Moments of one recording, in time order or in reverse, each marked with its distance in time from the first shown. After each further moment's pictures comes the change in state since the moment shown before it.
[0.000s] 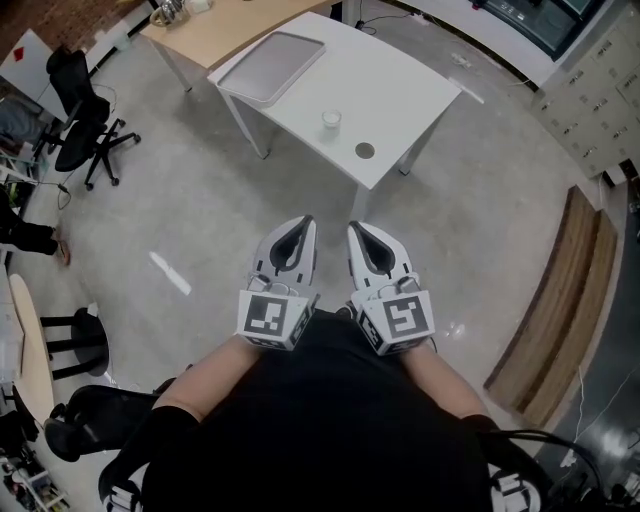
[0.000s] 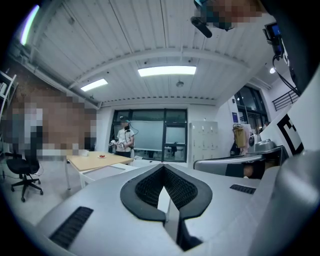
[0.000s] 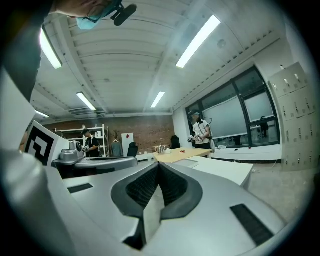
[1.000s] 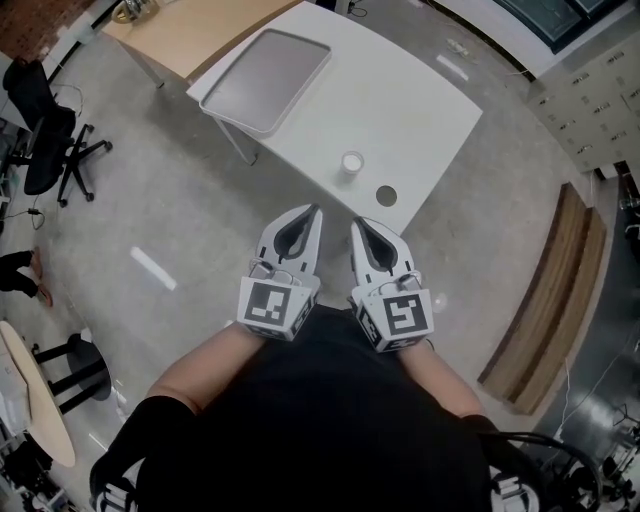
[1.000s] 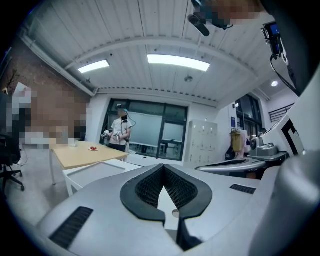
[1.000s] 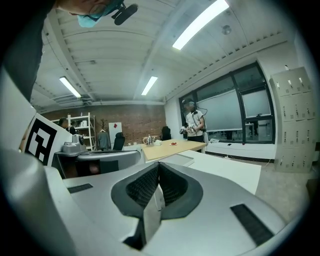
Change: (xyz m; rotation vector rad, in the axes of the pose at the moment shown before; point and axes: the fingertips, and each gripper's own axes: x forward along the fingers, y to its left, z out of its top) left arm 0.181 0.183 -0.014 -0.099 0.050 -0.102; right arm 0.240 -0.065 -0.009 -0.001 0.146 -0.139
